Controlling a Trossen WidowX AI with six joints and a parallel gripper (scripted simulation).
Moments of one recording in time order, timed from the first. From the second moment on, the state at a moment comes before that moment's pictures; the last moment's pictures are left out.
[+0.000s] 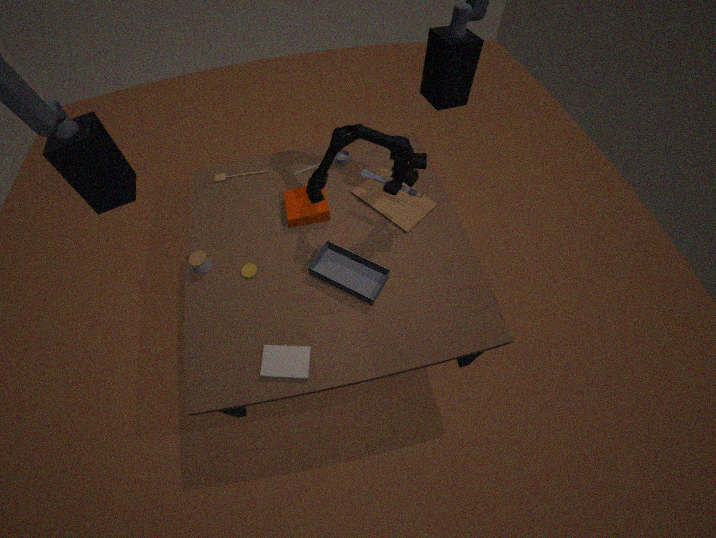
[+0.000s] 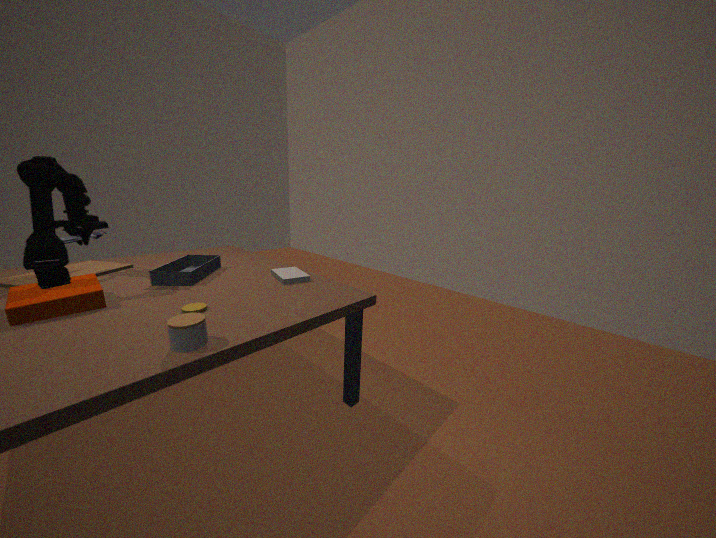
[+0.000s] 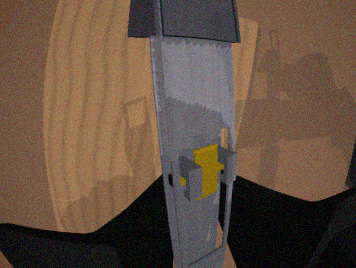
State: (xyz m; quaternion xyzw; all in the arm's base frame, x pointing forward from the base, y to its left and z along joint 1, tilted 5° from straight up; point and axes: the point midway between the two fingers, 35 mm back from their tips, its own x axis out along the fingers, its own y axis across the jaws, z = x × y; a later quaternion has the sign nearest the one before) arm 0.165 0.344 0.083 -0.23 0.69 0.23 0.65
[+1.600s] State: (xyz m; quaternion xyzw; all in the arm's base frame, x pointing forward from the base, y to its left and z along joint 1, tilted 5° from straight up) arm 0.089 0.365 0.114 -0.12 0.43 0.19 0.88
